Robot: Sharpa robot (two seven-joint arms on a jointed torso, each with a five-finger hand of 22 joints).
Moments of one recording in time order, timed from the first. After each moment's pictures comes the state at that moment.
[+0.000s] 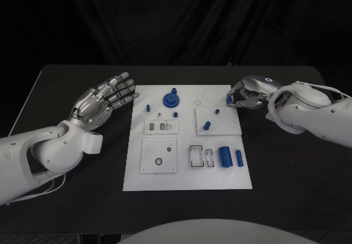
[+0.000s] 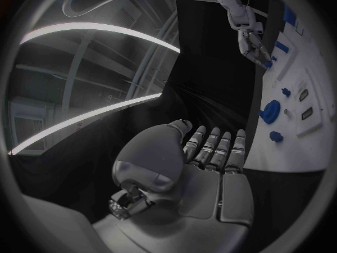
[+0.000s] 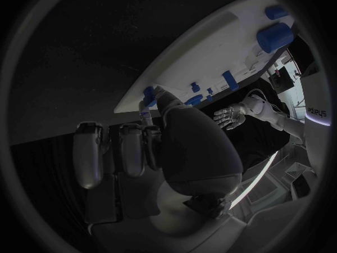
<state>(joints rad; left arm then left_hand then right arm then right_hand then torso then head) 1.27 -1.06 -0.21 1.65 0.10 0.08 0.68 1.29 0.27 0.16 0.17 0.51 0.38 0.12 0.06 0.05 0.23 0.24 0.30 0.06 0.16 0.24 0.21 0.04 0.12 0.20 0.29 0.14 0.07 1.40 -0.97 -0.25 1.47 -1.44 -0.40 -0.08 1.35 -0.06 0.18 0.12 0.20 0.93 0.11 0.11 0.15 1.46 0.00 1.52 1.31 1.47 -0.06 1.50 1.31 0.03 1.47 0.05 1.49 1.31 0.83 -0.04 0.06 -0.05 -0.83</state>
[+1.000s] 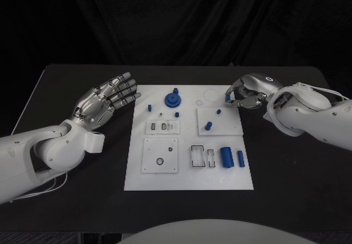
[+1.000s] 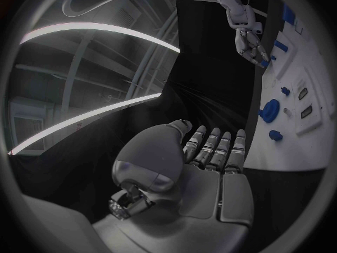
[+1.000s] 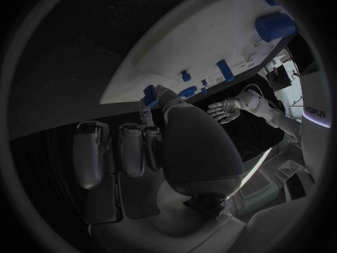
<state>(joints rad) 1.27 -1.06 -0.21 1.65 0.10 0.09 0.68 1.29 0.27 0.16 0.17 0.51 0.38 0.12 0.06 0.05 0.22 0.25 0.30 0.06 0.16 0.24 0.20 0.04 0.12 0.20 0.29 0.14 0.07 1.40 -0.97 -0.25 1.52 -1.44 -0.48 -0.07 1.37 -0.05 0.19 0.11 0.32 1.03 0.09 0.18 0.22 1.46 0.00 1.52 1.31 1.47 -0.06 1.50 1.31 0.03 1.47 0.05 1.49 1.31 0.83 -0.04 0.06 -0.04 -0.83</state>
